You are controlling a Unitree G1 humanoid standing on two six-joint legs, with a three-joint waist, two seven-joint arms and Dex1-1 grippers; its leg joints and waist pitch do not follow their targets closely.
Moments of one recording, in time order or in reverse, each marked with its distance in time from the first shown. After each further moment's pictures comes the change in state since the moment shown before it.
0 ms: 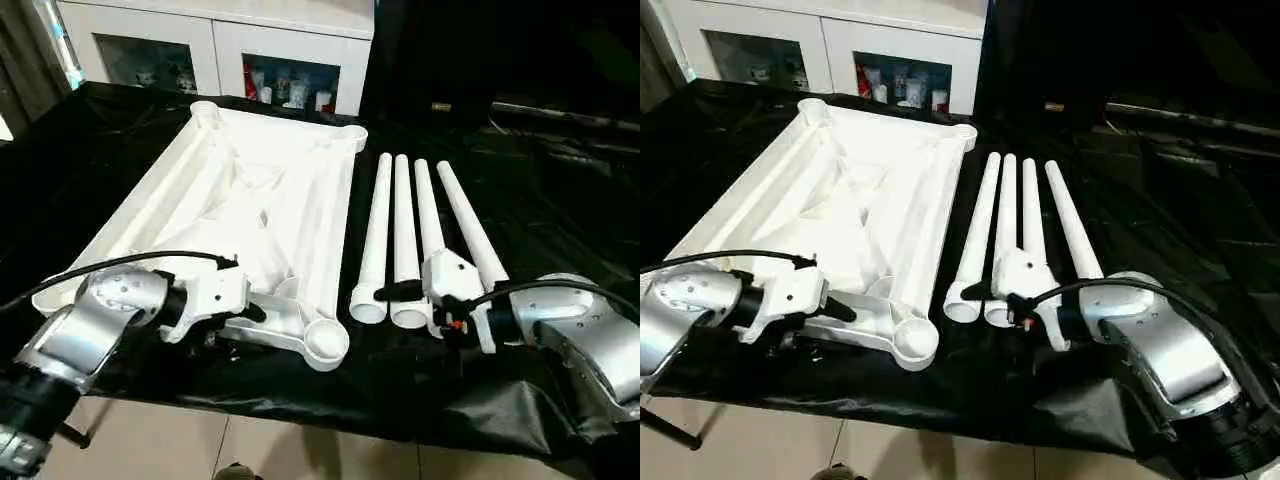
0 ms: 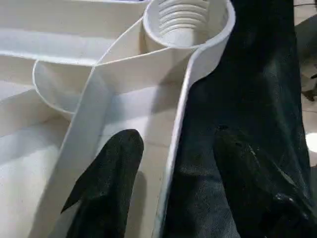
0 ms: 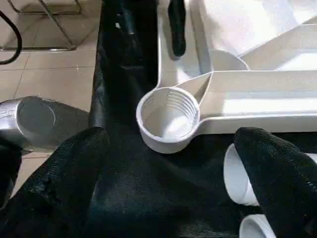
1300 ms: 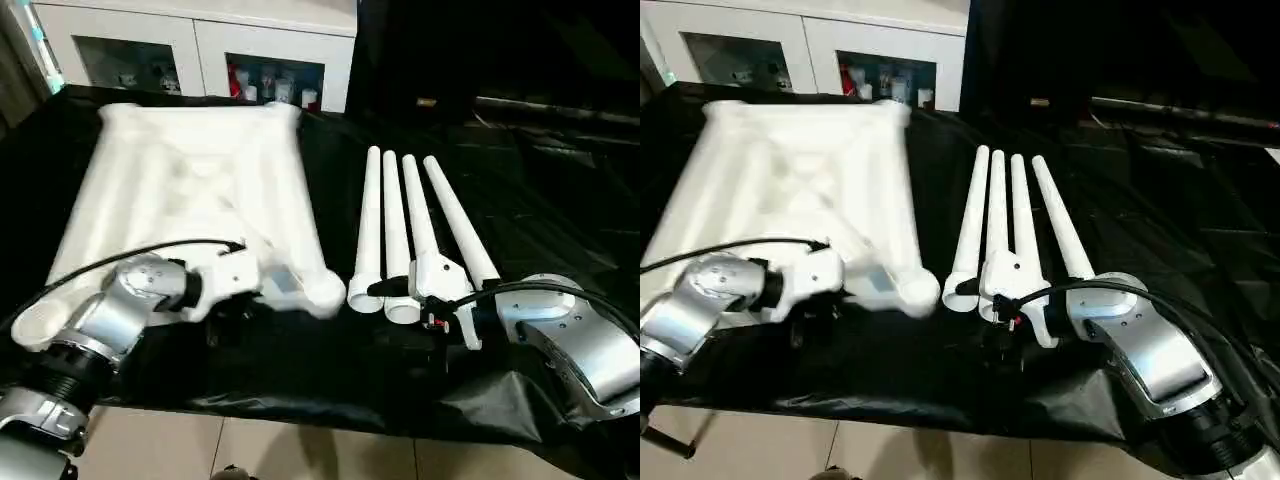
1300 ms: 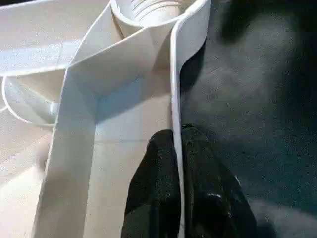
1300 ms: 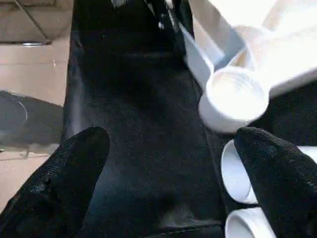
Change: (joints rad) left arm -0.084 -0.098 0.023 0.221 0.127 -0.056 0.205; right arm -0.014 0.041 0.033 0.033 -0.070 -0.044 -0.067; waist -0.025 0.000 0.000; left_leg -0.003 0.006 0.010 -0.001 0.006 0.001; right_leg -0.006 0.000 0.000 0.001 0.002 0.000
